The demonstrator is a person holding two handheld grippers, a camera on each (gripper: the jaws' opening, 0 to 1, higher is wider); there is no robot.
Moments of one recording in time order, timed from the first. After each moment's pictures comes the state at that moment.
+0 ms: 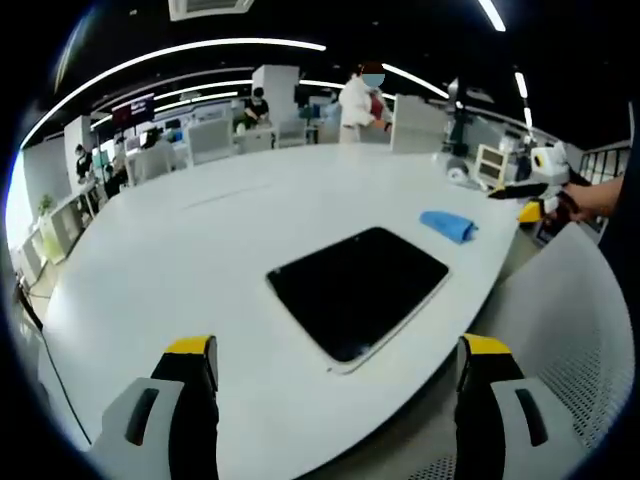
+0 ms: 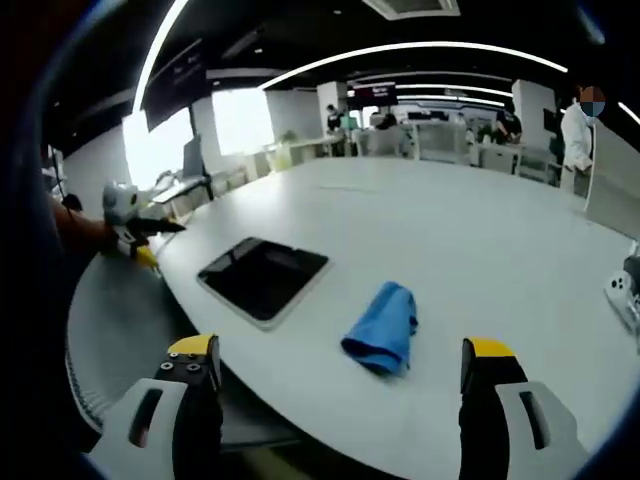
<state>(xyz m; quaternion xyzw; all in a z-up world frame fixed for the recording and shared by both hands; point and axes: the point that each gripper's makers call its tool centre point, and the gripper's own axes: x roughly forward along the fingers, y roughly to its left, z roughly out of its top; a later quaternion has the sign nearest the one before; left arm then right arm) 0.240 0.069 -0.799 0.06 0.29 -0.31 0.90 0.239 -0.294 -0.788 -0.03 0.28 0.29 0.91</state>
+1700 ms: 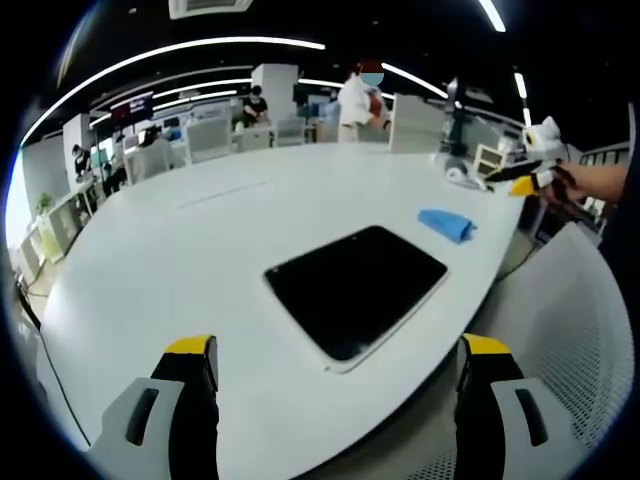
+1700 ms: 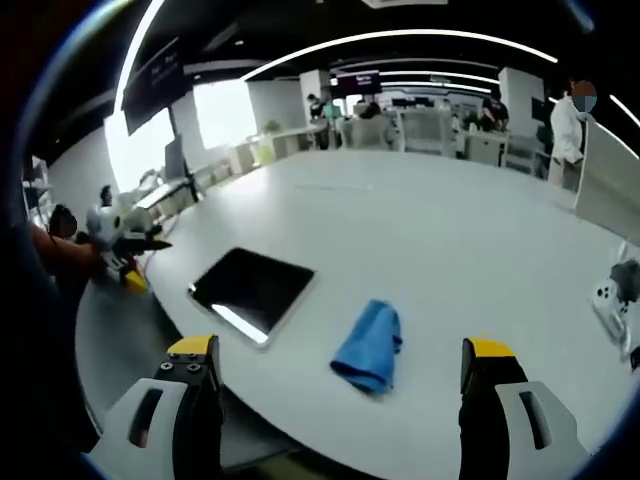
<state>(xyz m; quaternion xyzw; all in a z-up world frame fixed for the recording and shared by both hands) 0.239 0.069 -0.801 0.06 0.29 -0.32 0.90 0.261 -0.293 -0.751 -0.04 0.31 0.26 0.91</state>
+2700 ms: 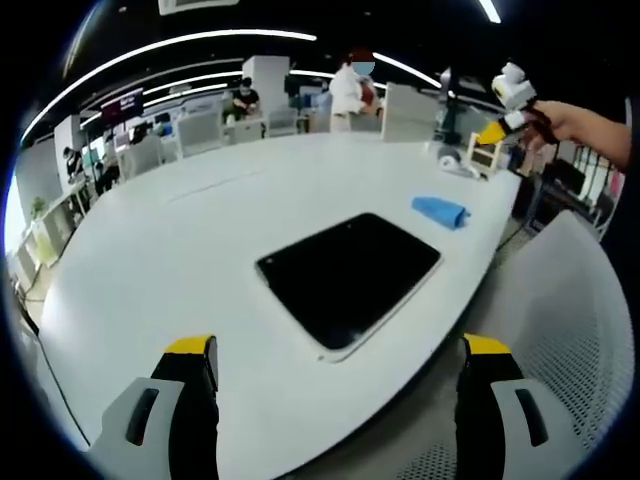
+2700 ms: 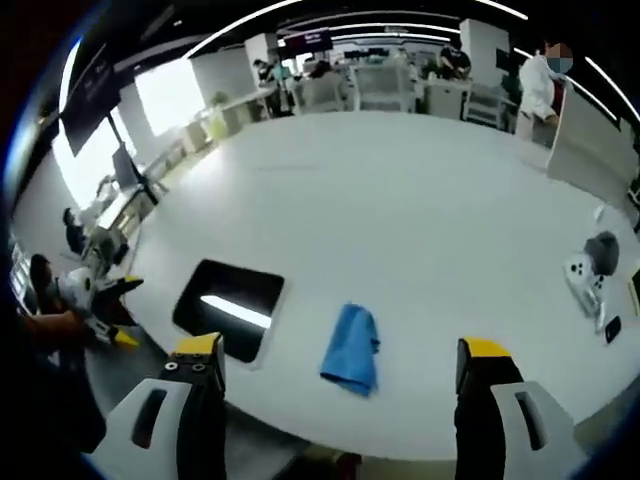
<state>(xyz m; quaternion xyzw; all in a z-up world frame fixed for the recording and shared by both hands) 0.230 0.065 -0.810 0.07 0.32 -0.34 0.88 0.297 -0.306 -0.724 -0.01 0.43 0.16 0.89</state>
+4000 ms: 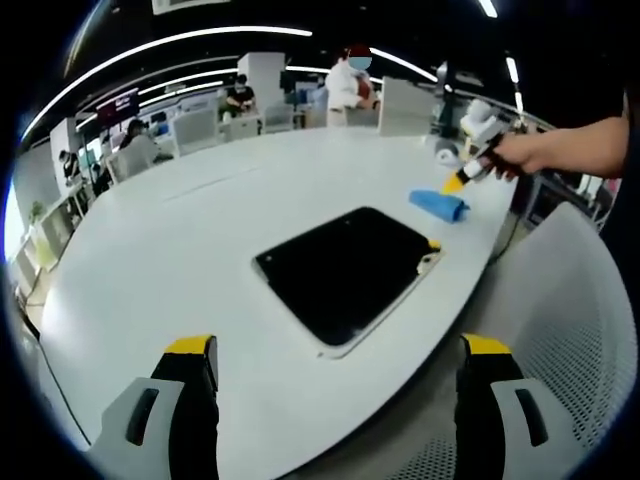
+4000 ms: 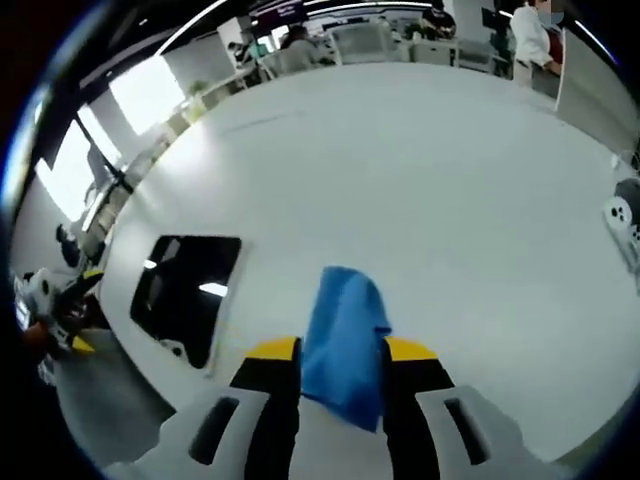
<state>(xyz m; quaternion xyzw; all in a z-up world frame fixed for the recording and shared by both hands) 0.231 0.067 -0.813 0.08 0.32 -0.34 0.88 0.319 -0.298 -0.847 0.03 0.49 0.14 0.86</state>
